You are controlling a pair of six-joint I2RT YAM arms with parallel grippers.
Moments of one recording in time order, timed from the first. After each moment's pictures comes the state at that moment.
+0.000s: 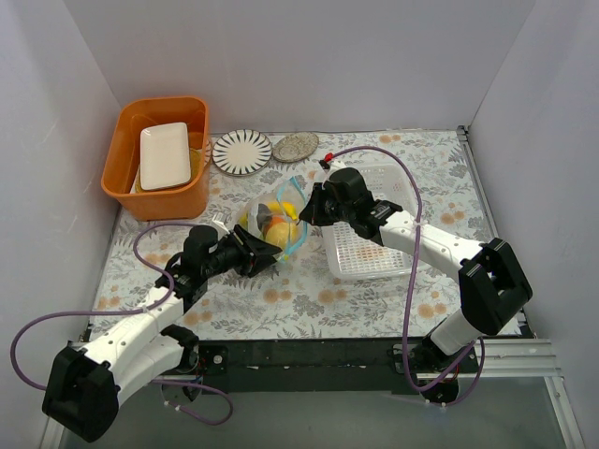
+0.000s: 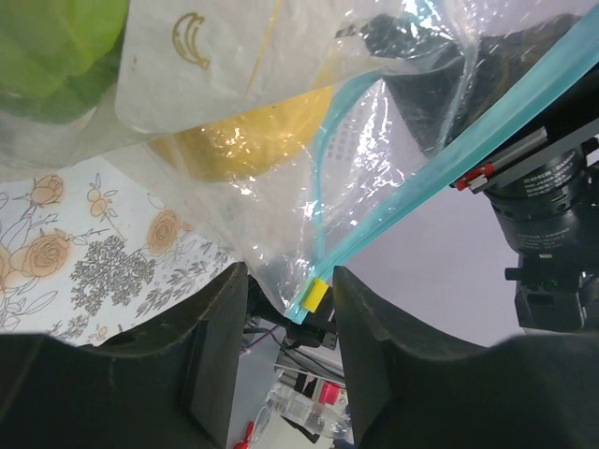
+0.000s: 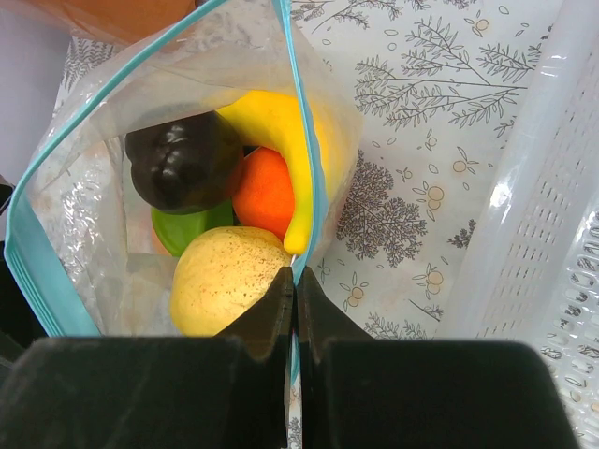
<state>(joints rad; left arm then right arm) -0.46 0.88 0.43 0.01 0.42 -1.35 0.73 1.55 1.10 -0.09 -0.13 0.58</state>
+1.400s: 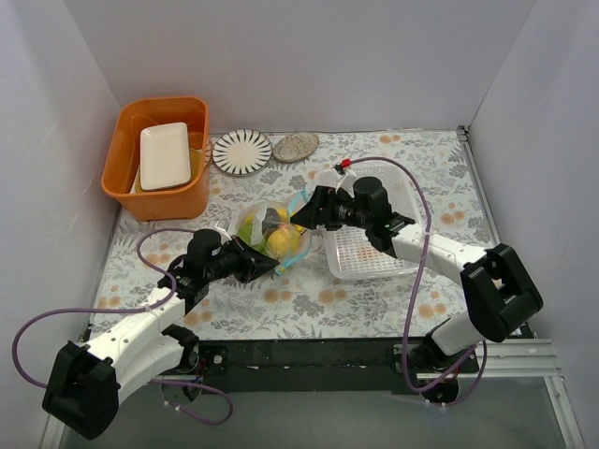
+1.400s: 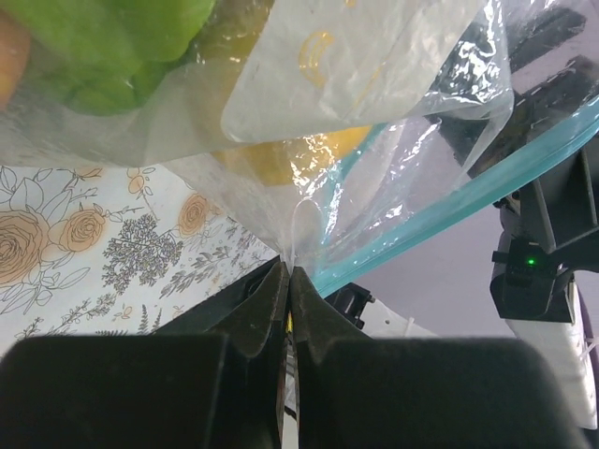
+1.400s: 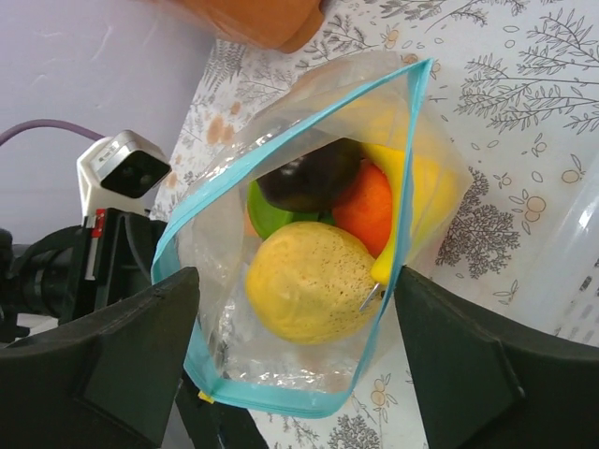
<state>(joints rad) -0.47 0.90 0.40 -0.01 0.43 -1.37 0.63 1.50 0.89 0.27 -0.44 0.71</state>
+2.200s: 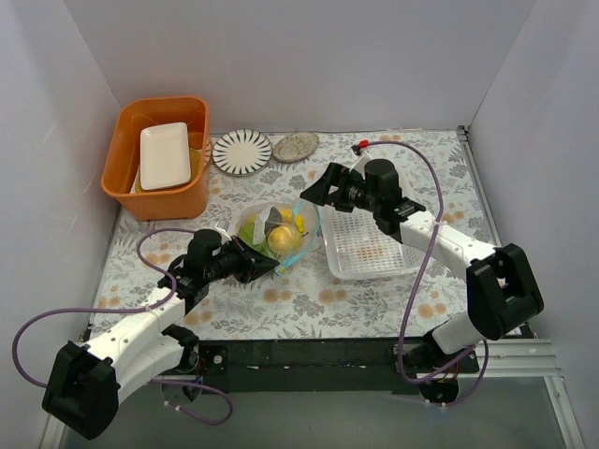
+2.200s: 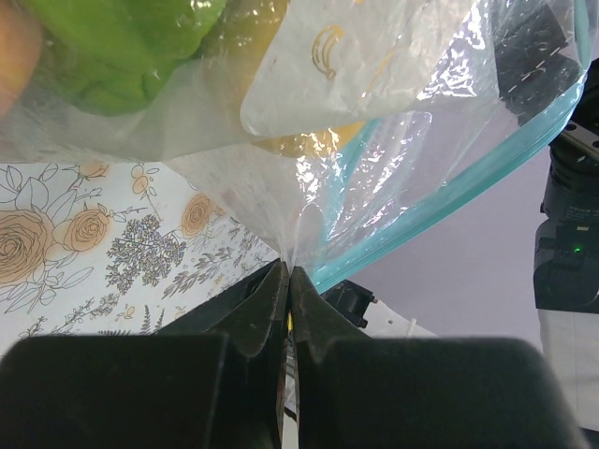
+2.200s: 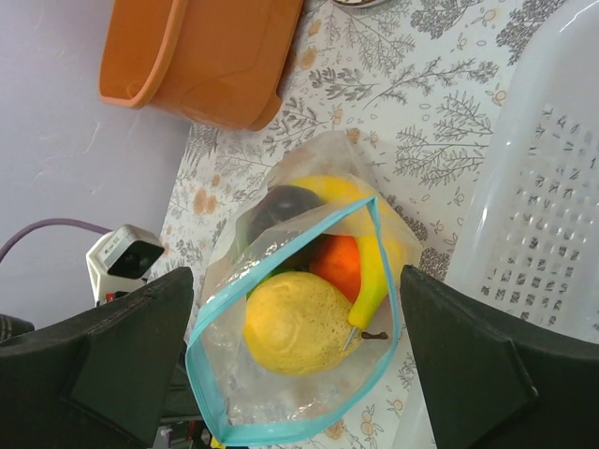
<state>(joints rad) -0.47 0.90 0.40 -0.02 0.42 -1.37 0.54 1.49 0.97 0.19 -0.37 0.76</state>
